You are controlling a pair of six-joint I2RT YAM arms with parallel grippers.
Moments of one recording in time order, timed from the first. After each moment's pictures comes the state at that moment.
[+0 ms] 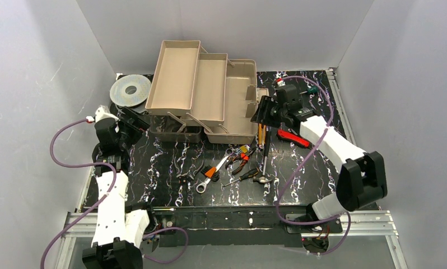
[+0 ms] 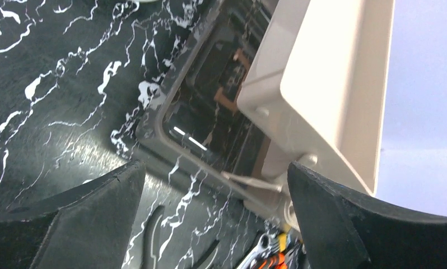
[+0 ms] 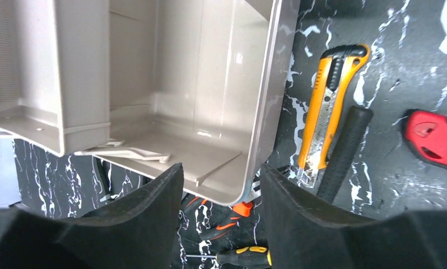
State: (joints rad) left arm 0.21 0.83 0.76 -0.35 0.16 -0.71; right arm 0.42 1.48 1.15 -0.41 -0.16 0.57
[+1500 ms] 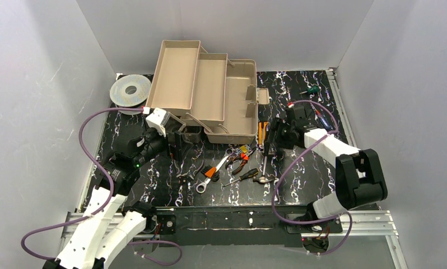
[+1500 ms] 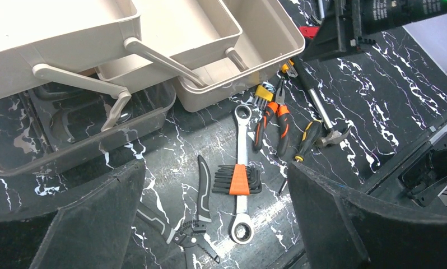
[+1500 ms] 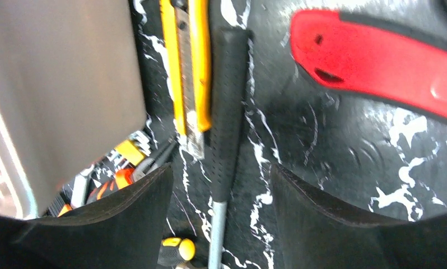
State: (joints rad) left arm -0.38 0.68 0.88 -0.57 0.27 -0.10; right arm 0.28 1.47 0.82 -0.32 -0.17 0.53
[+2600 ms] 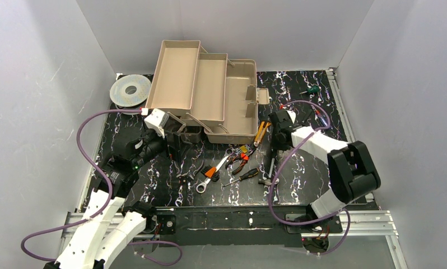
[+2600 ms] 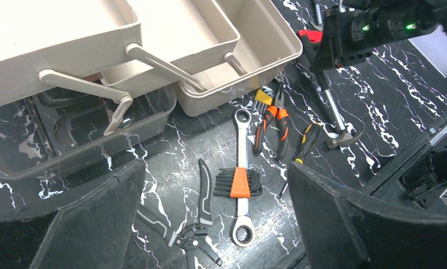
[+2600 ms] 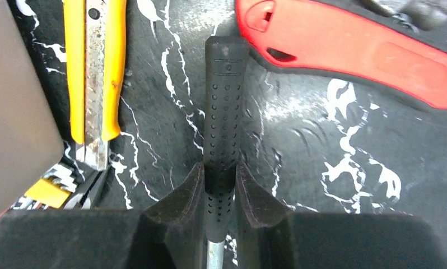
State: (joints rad) left arm -0.38 0.66 0.87 -0.56 0.27 -0.10; right arm 0.45 1.58 0.91 -0.45 0.24 0.58
